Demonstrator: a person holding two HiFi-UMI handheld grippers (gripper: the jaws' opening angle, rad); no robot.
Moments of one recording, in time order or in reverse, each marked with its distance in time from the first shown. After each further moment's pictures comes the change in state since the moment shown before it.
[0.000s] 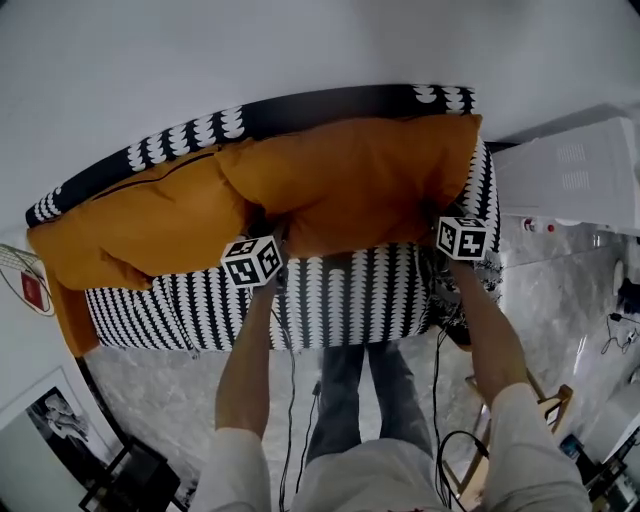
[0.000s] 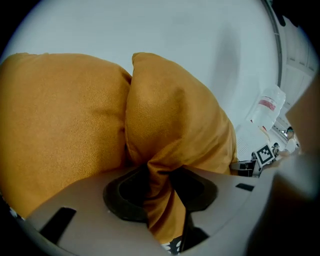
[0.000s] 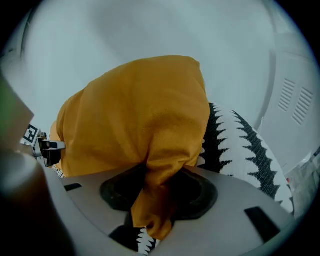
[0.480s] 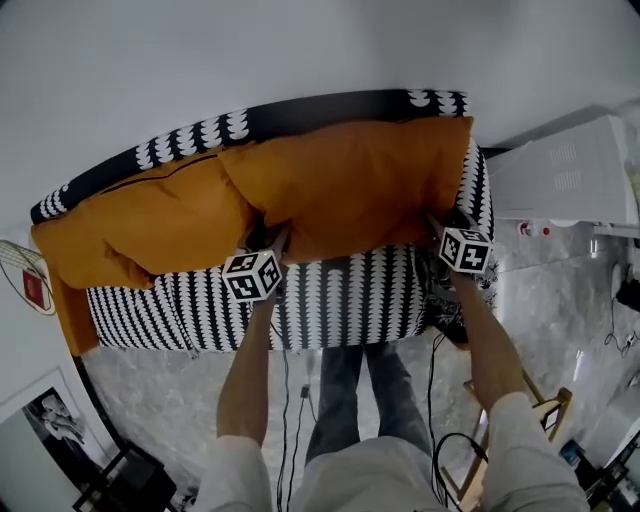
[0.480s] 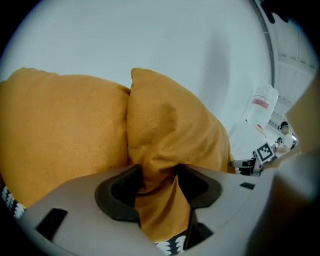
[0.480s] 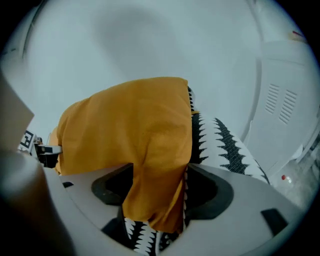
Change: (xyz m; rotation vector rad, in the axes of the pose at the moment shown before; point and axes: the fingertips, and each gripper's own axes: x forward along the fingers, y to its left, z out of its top) left arm -0.035 -0.013 -0.002 0.050 -0.073 0.001; right arm -0.039 -0.006 0.001 0.029 -0.095 -0.026
